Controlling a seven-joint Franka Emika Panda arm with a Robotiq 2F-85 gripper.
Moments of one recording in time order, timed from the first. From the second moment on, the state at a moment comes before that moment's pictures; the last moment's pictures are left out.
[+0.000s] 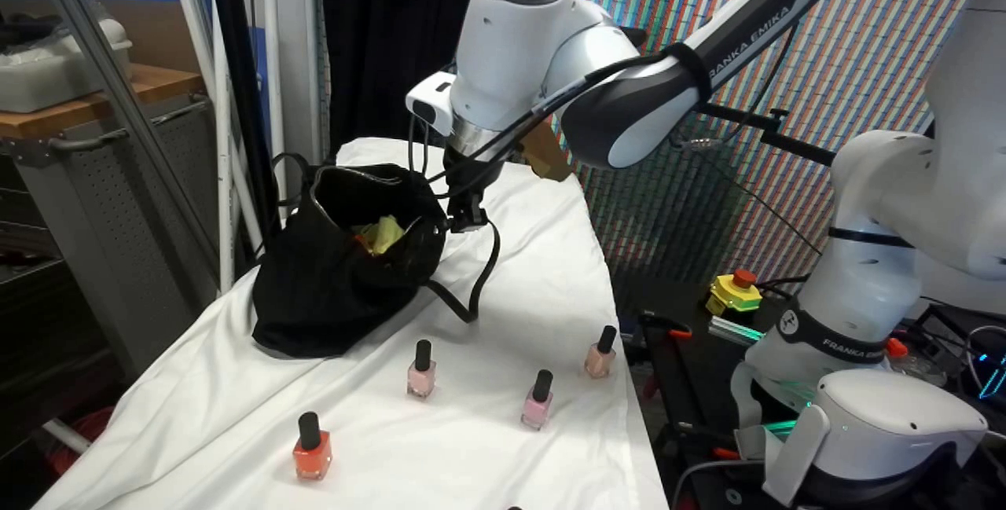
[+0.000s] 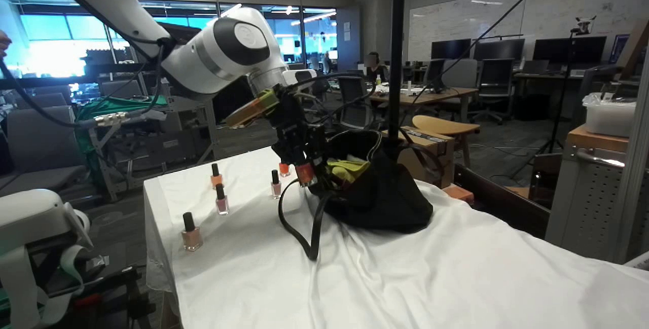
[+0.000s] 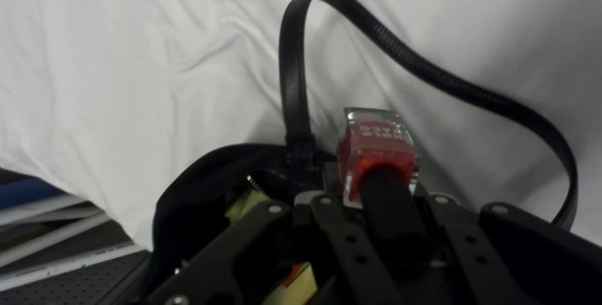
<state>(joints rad) 0.08 0.12 0.00 -2.23 -0.66 2.42 0.09</state>
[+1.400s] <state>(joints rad) 0.04 0.37 -0.04 -1.90 -0.74 2.55 0.08</state>
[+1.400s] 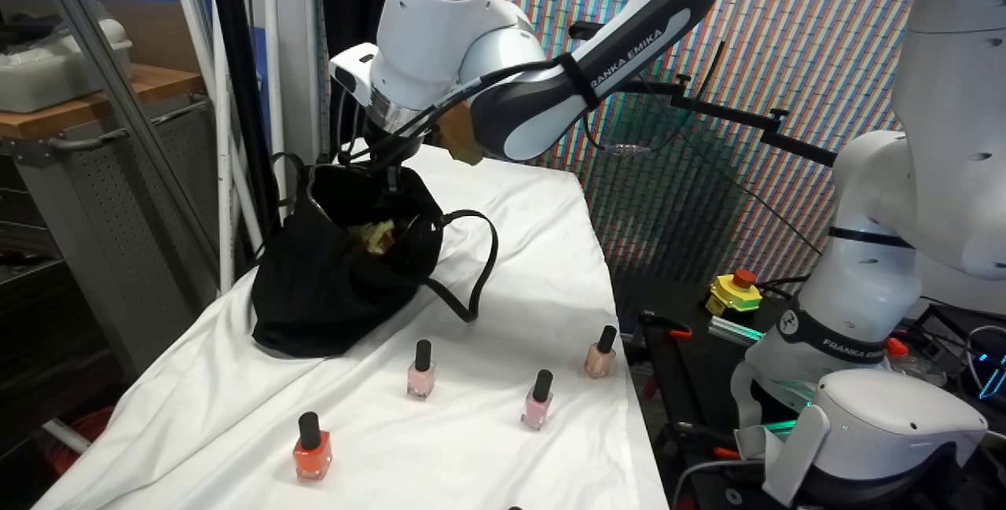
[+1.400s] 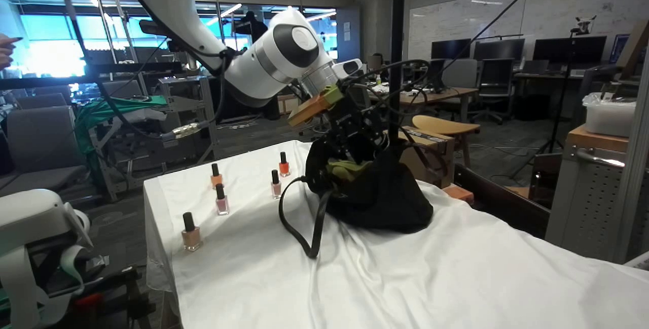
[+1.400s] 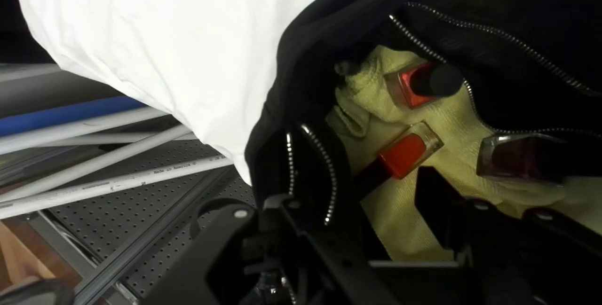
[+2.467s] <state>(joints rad) 0.04 0.19 -0.04 -2.11 -0.61 2.46 0.06</state>
